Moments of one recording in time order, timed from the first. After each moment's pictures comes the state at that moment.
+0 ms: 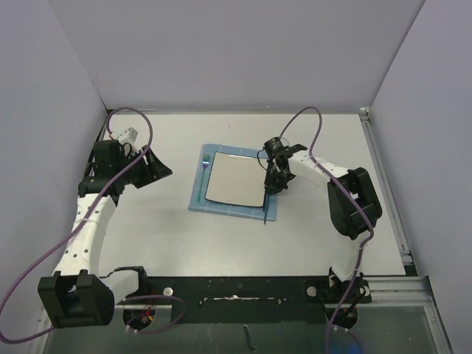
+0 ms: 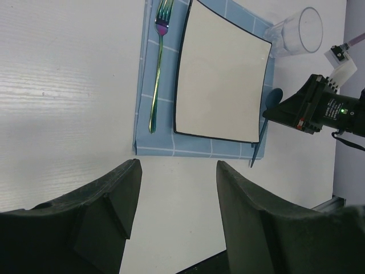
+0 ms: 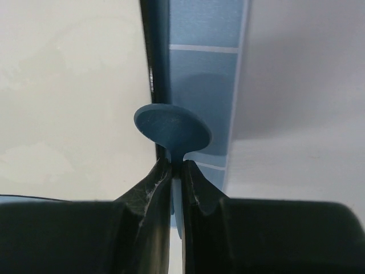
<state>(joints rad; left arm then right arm) 0.03 1.13 1.00 -0.58 0.45 -0.45 0.46 1.88 1.33 -0.73 0.05 0.67</state>
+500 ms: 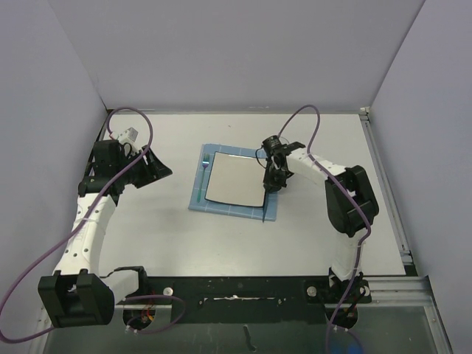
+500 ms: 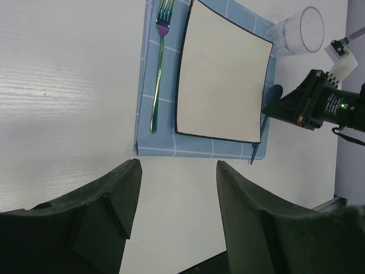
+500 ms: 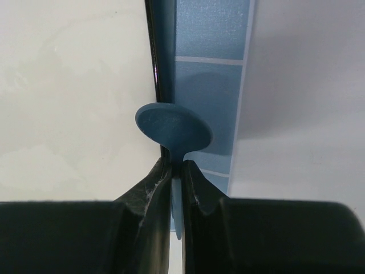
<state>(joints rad) 0.04 1.13 1.00 -0.58 0.45 -0.44 0.48 1.93 1.40 -0.75 0.06 0.67</state>
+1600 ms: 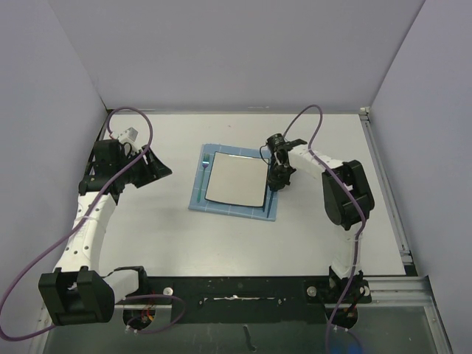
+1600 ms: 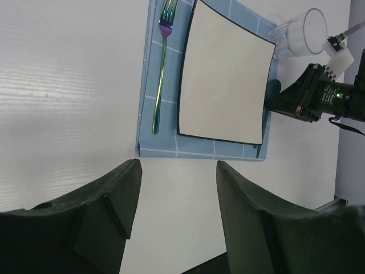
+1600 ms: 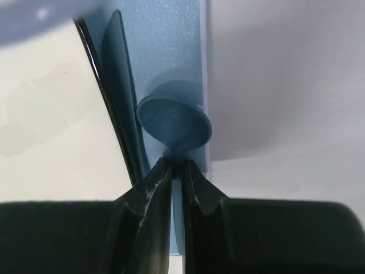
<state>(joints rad) 0.04 1.14 1.00 -0.57 0.45 -0.44 0.42 2.00 1.44 -0.77 0.07 0.67</state>
